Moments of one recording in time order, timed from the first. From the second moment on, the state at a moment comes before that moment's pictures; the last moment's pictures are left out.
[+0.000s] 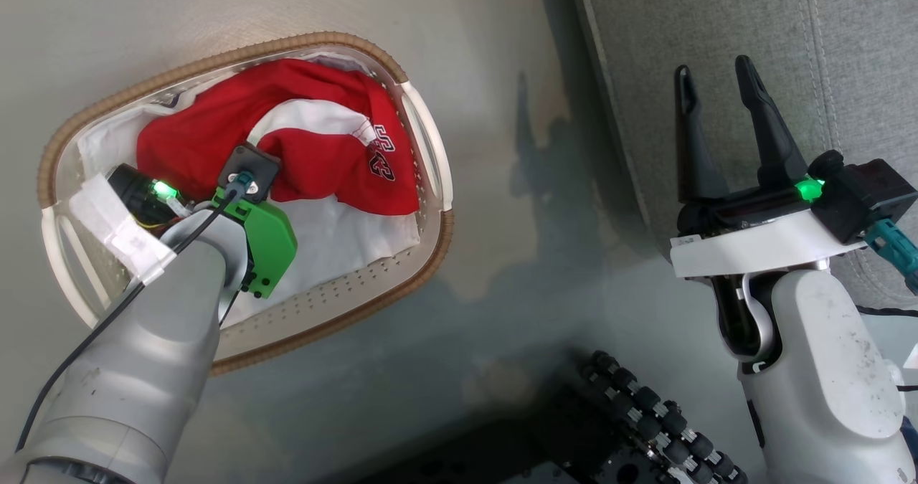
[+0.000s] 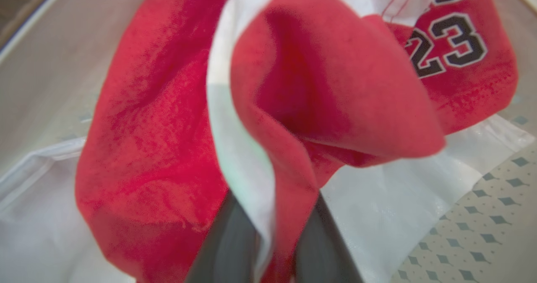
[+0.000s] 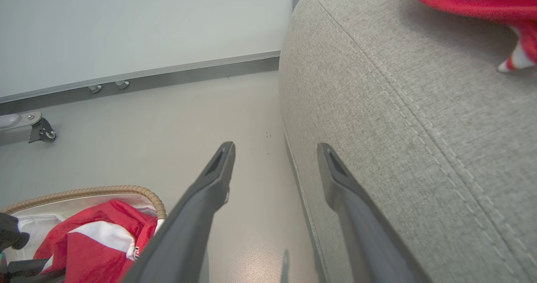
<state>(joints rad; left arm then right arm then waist) -0.92 0.21 -0.67 1.13 -0.17 -0.13 -0.15 -0.43 -0.05 0.09 0.06 0.30 0.13 -0.26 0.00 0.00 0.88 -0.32</state>
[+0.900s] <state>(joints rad) -0.74 0.26 -0.89 0.79 -0.33 -0.13 -0.26 -0.25 -0.05 0.03 0.21 0.12 0.13 -0.26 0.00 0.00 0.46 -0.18</state>
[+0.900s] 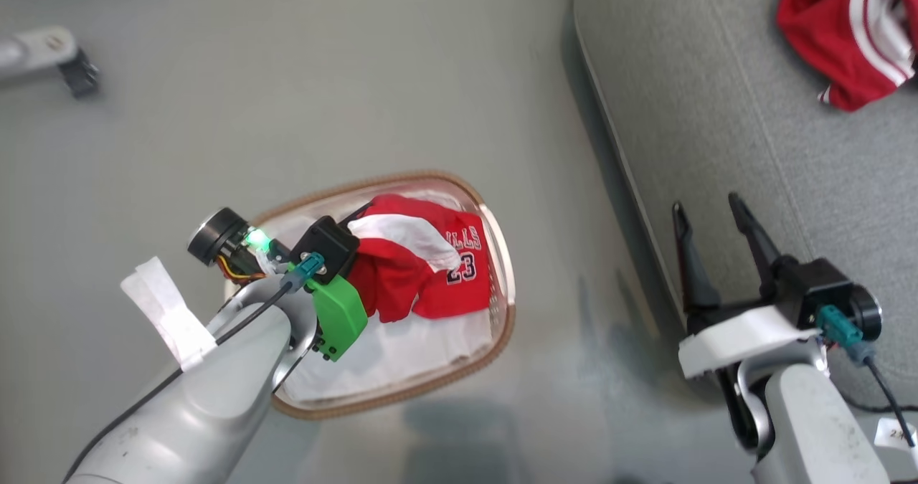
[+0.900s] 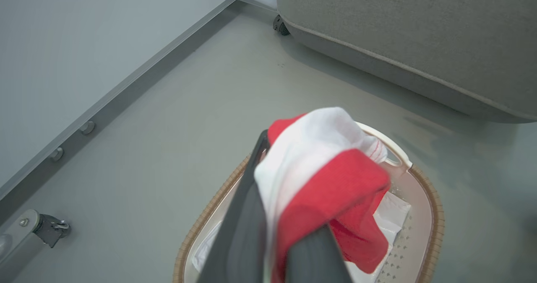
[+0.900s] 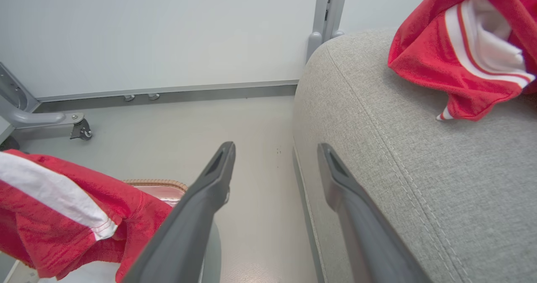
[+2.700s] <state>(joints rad) -1.01 0.35 -1.09 0.30 -0.48 -0.11 -0.16 -0.57 -0.05 0.52 0.62 0.08 0.13 -0.26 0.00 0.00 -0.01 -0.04</state>
